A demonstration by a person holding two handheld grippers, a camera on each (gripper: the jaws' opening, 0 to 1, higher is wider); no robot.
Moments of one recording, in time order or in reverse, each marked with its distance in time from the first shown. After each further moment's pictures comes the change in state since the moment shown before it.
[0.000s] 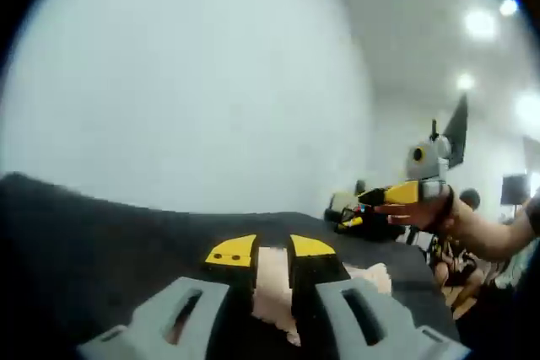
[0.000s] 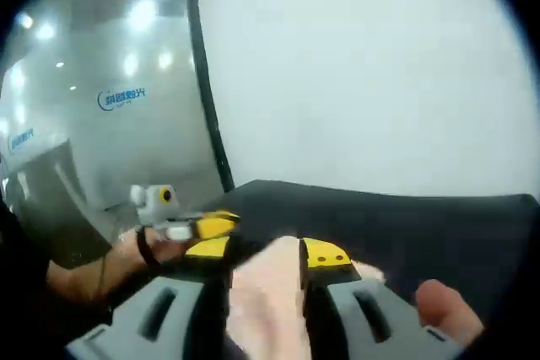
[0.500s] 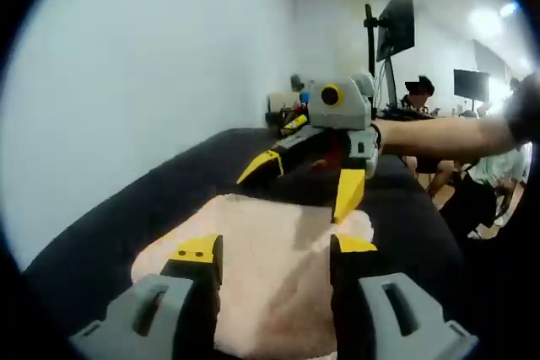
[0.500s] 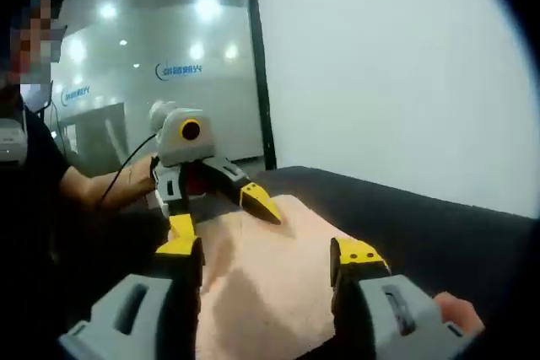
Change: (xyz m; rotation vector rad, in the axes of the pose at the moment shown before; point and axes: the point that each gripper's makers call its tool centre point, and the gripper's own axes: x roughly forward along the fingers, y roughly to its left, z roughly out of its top) left arm 0.059 -0.076 -0.093 0.260 0.515 -0.281; right arm 0.033 -0.005 -0.080 -0.139 0.043 0.356
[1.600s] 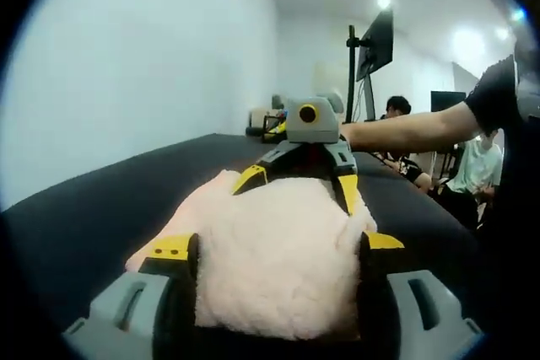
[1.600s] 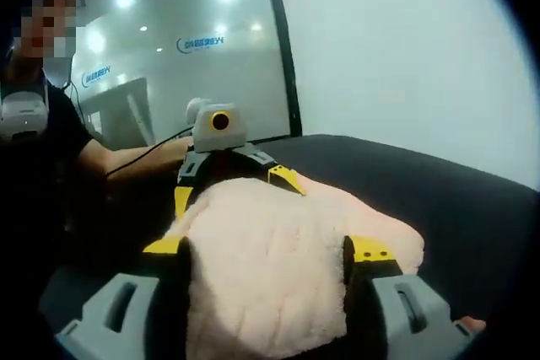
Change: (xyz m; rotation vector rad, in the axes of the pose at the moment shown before) left arm 0.005 0.021 -0.048 -0.091 -0.219 -0.098; right arm 0.013 0.013 -0.060 -0.004 0.075 0.115
